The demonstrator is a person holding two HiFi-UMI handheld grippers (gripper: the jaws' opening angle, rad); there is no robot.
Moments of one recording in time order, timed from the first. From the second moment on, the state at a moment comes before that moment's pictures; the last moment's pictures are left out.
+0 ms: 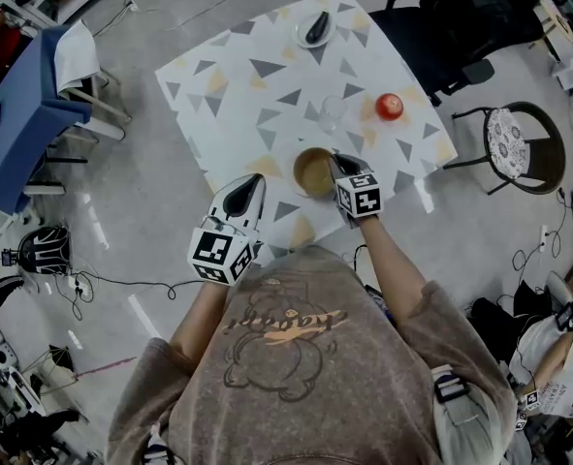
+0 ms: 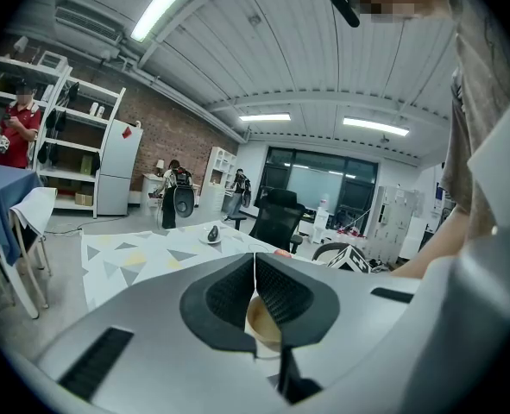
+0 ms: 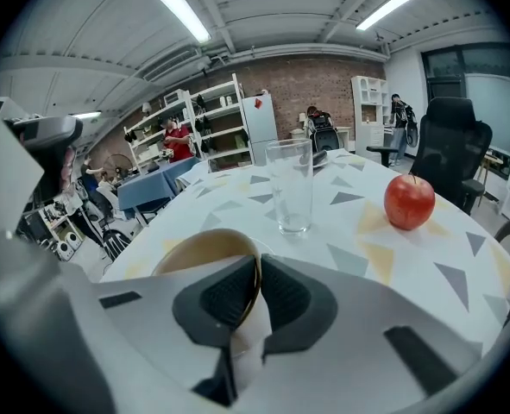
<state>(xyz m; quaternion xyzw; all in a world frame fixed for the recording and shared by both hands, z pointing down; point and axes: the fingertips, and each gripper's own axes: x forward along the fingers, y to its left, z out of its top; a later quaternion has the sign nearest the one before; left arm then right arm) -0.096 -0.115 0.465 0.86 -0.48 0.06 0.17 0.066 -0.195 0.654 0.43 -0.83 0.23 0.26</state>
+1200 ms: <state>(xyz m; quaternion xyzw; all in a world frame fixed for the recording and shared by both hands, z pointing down) -0.046 -0.118 0.463 0.90 -0.41 0.07 0.16 0.182 -0.200 0.589 0.57 -0.77 0.23 0.16</state>
